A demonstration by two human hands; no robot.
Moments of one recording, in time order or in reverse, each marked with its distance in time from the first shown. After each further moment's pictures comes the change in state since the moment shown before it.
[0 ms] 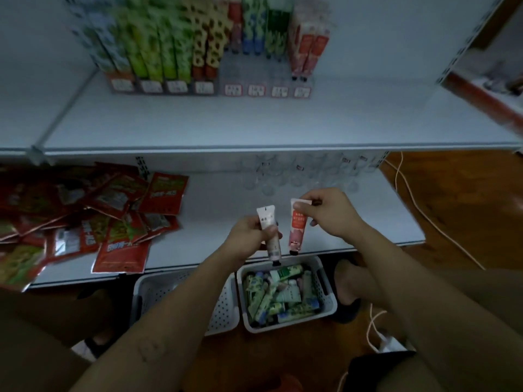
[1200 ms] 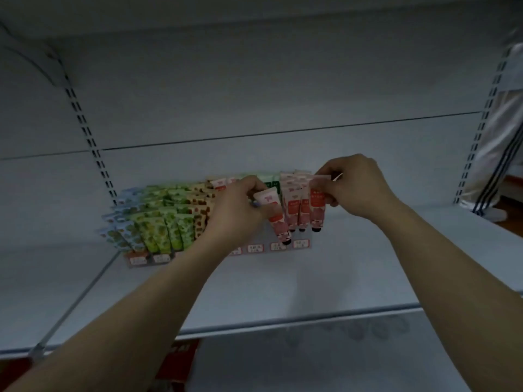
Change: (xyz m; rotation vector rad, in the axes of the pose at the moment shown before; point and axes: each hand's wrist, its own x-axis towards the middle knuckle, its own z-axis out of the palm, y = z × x) left_hand 0.059 0.304 -0.004 0.692 0.493 0.707; right_hand 0.137 -0.160 -0.190 -0.128 0.435 -0.470
